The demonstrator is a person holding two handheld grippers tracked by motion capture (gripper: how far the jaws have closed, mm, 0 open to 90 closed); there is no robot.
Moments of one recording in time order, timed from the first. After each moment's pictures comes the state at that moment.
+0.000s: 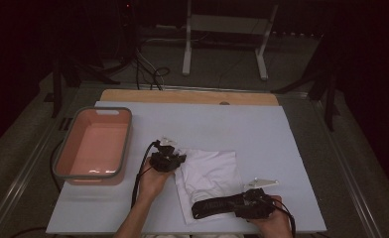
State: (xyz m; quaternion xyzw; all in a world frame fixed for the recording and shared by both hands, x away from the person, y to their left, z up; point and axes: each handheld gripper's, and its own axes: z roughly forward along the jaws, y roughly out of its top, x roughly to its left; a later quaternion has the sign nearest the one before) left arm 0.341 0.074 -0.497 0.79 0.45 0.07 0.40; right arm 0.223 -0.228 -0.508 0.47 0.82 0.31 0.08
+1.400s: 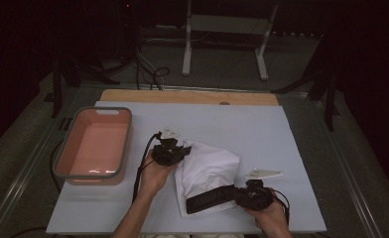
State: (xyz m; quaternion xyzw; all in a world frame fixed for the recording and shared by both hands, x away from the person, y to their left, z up) left arm 0.342 0.067 -0.457 0.79 0.43 0.08 0.44; right arm 0.236 -0.220 -0.477 0.44 0.80 0.41 0.02
